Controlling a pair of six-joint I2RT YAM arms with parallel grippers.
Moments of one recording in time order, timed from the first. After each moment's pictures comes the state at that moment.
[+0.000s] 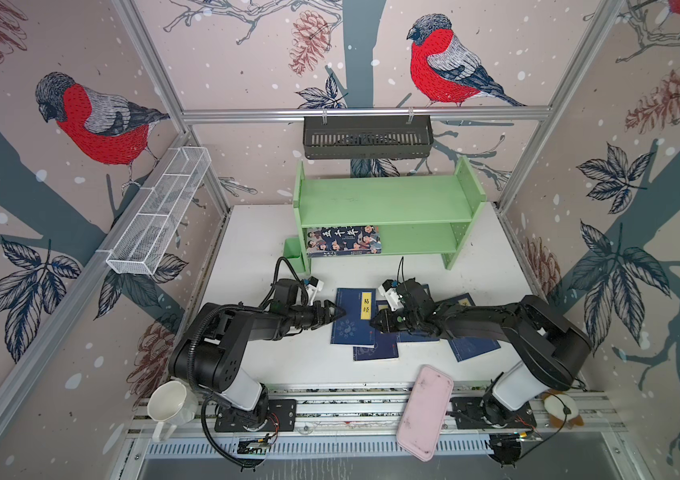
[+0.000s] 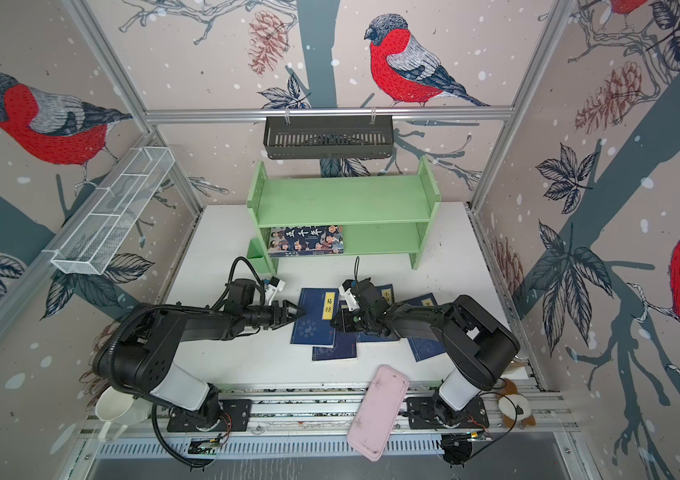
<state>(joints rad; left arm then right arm) -0.27 1.57 0.42 0.34 0.87 -0.58 0.75 1.60 0.62 0.16 -0.41 0.61</state>
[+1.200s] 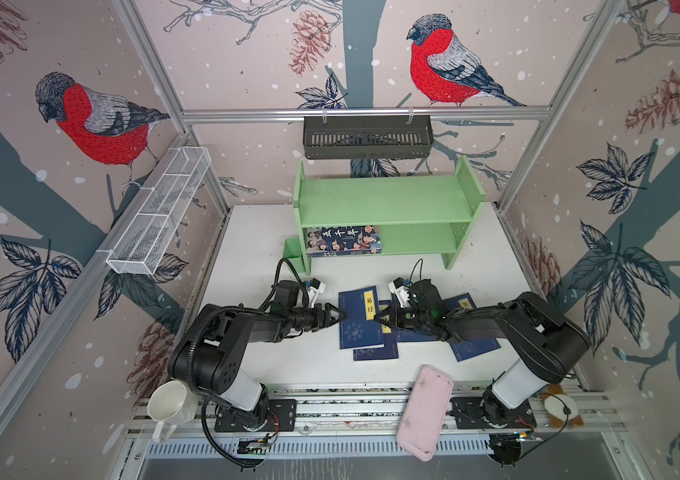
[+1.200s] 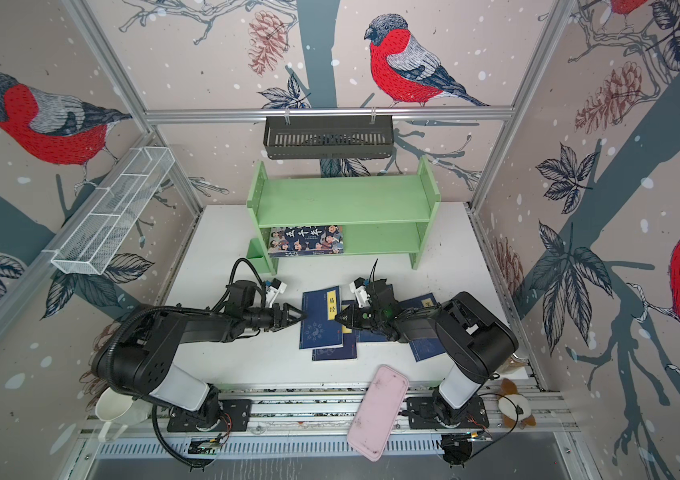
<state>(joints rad) -0.29 1.54 0.40 0.35 0.91 -0.57 0.65 1.64 0.50 0.46 -0.58 0.77</state>
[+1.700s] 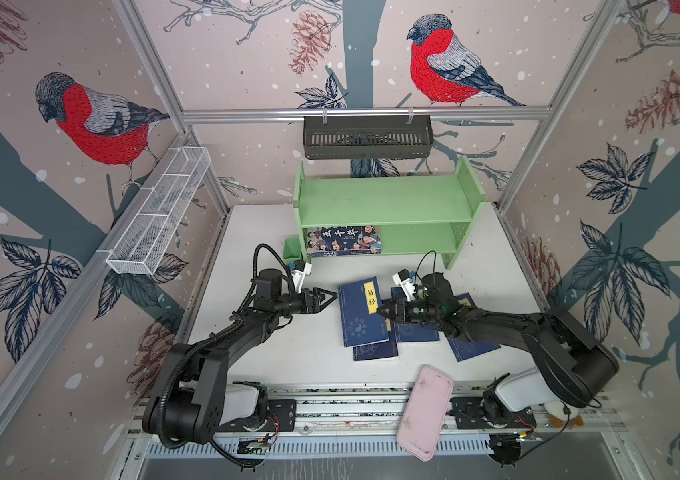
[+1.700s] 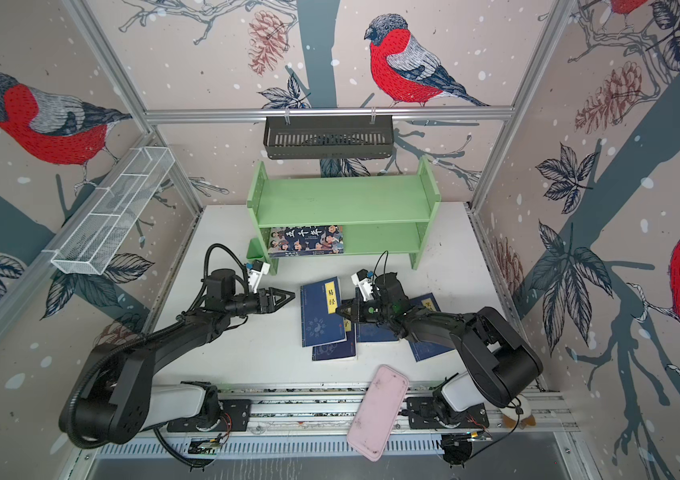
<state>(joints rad) -0.16 1.28 0.45 0.23 0.91 -0.46 0.58 1.47 0.51 0.39 -0.71 0.71</state>
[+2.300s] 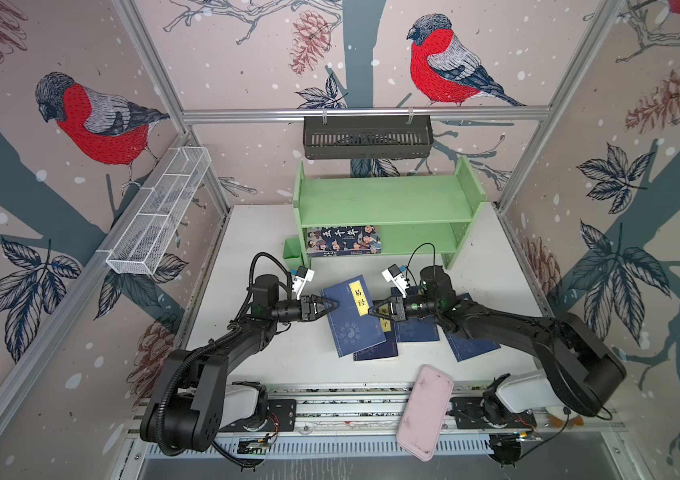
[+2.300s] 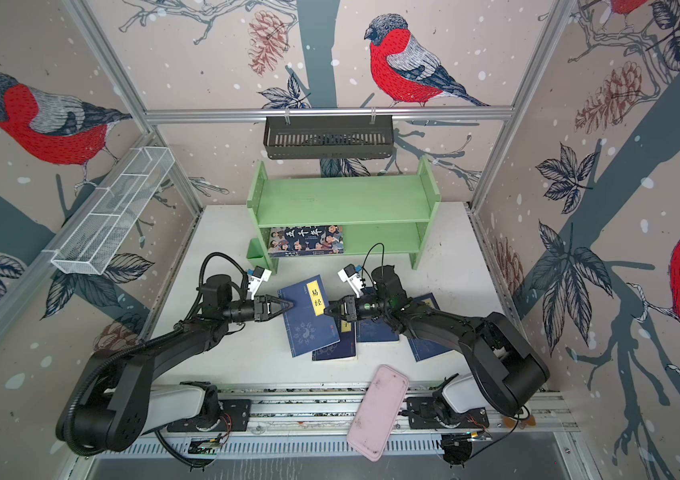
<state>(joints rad) -0.16 1.26 0.38 0.38 1.18 -0.66 0.63 1.43 0.59 0.39 -0.92 0.70</state>
